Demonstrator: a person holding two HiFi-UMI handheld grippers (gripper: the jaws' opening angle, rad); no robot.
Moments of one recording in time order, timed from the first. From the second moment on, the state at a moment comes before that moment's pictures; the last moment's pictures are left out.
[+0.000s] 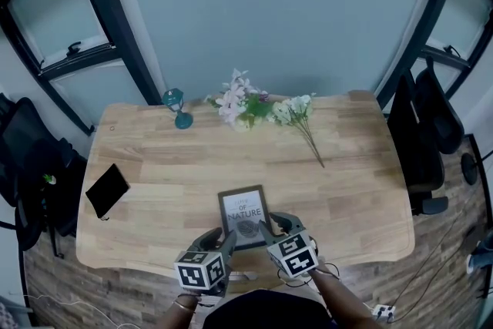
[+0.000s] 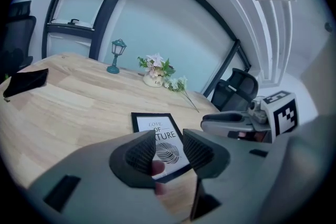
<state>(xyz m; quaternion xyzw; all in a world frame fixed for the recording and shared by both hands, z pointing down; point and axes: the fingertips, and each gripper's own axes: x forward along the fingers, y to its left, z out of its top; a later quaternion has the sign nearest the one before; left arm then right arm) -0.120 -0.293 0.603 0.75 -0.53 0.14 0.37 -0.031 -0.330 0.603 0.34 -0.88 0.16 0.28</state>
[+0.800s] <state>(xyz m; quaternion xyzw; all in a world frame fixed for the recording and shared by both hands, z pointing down) -0.130 -0.302 0.668 0.71 -0.54 0.17 0.42 -0.030 -0.342 0.666 0.34 -0.85 0.22 0.34</state>
